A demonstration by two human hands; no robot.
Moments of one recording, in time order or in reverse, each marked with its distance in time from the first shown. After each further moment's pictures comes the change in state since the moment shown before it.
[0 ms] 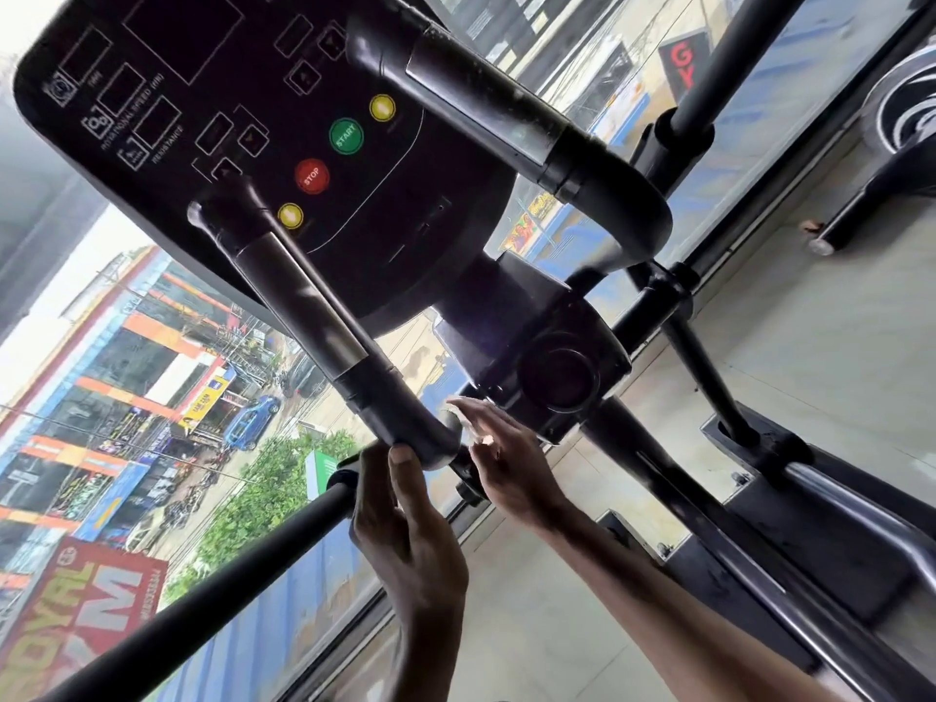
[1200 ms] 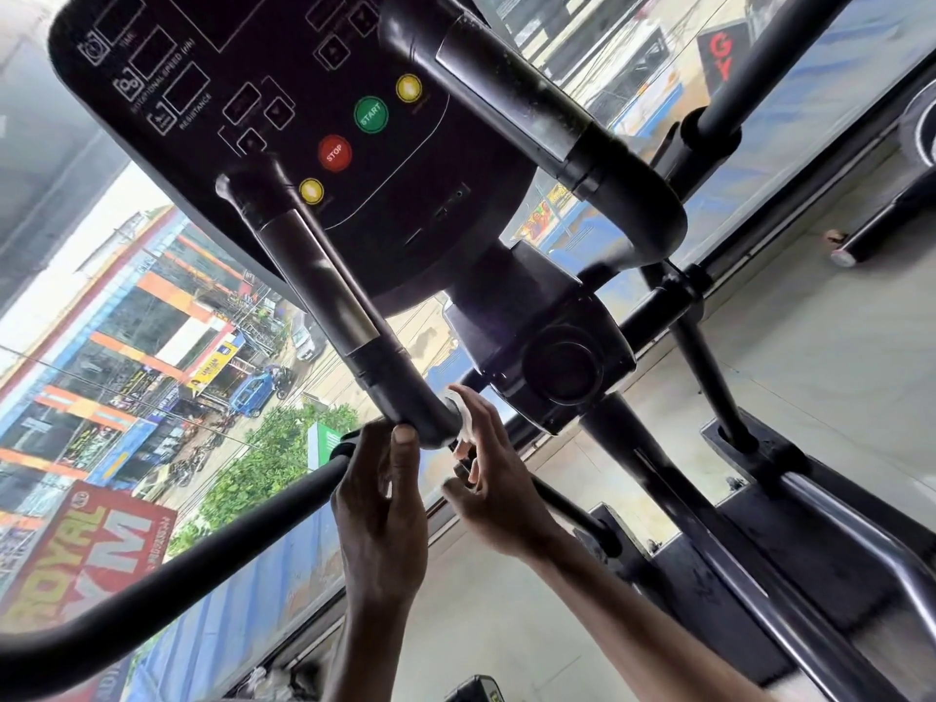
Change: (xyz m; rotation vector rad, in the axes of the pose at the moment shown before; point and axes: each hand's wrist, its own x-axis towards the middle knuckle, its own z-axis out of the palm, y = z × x) left_hand 0.009 -0.002 -0.027 0.136 -0.230 -0.022; right_hand -0.032 -0.049 -0.005 0.130 -0.124 0.083
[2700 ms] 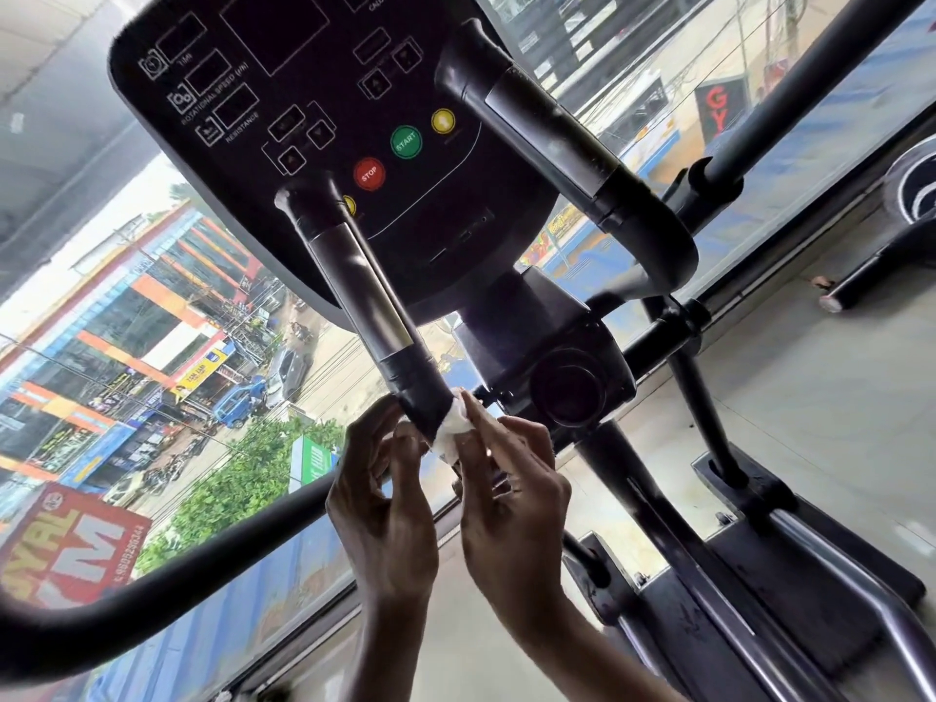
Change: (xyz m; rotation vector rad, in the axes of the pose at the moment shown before) left_hand 0.003 0.027 -0.004 -0.263 0.227 -0.011; right_hand -0.015 -0.088 0.007 0.057 0.614 -0.230
